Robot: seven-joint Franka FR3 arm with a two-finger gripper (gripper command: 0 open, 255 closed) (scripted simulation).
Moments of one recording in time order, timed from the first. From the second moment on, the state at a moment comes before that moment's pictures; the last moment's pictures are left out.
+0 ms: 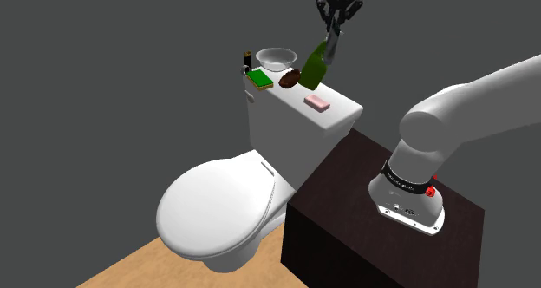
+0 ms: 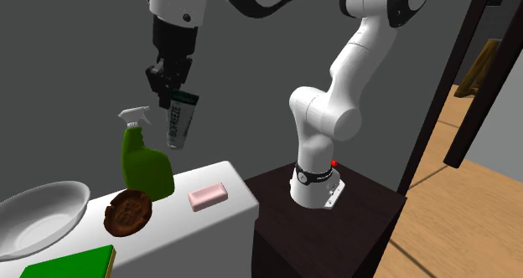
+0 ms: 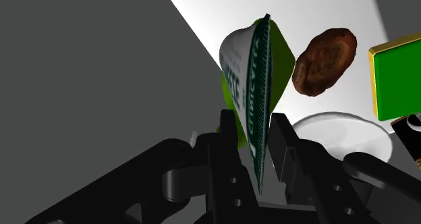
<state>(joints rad) -0.29 -0.67 0.04 -2.40 -0.21 1.97 0.68</state>
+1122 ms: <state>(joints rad) -0.31 0.03 0.06 -1.64 -0.23 1.92 0.68</state>
